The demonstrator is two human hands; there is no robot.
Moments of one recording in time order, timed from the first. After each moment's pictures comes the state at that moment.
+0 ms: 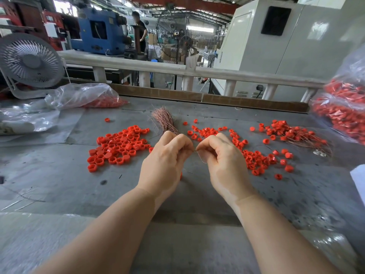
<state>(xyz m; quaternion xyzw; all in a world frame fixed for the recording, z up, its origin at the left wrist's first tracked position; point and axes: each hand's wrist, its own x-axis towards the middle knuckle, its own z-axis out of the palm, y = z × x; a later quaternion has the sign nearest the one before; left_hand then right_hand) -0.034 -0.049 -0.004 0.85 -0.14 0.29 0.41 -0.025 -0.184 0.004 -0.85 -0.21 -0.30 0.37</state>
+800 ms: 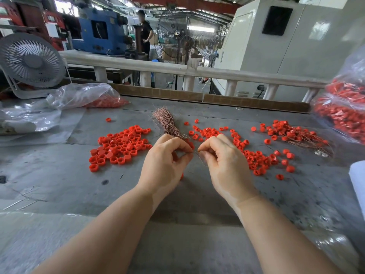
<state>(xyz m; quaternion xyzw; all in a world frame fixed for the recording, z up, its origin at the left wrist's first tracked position) -0.034 -0.047 -0.002 0.84 -0.11 0.28 0.45 -0.026 -0.185 0.003 -0.86 -0.22 -0.32 0.33</state>
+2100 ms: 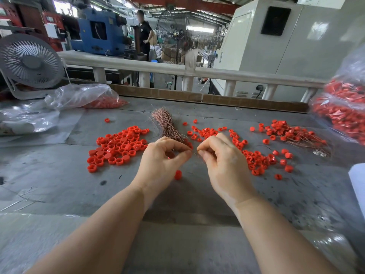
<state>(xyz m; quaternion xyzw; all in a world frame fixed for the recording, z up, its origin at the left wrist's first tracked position) -0.035 -0.045 0.005 0.79 -0.08 0.19 0.59 -0.025 -0.186 0.003 -0.85 -0.23 -0.34 0.33</state>
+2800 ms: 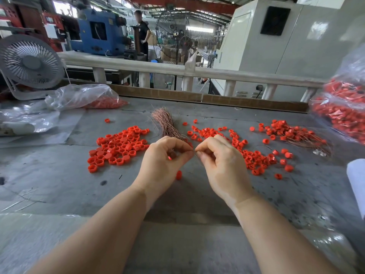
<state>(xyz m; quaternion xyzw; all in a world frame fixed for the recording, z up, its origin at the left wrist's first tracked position) -0.034 -0.045 0.001 0.79 -0.10 0.21 0.56 -0.026 -0.185 0.002 -0.85 -0.23 -0.32 0.34</state>
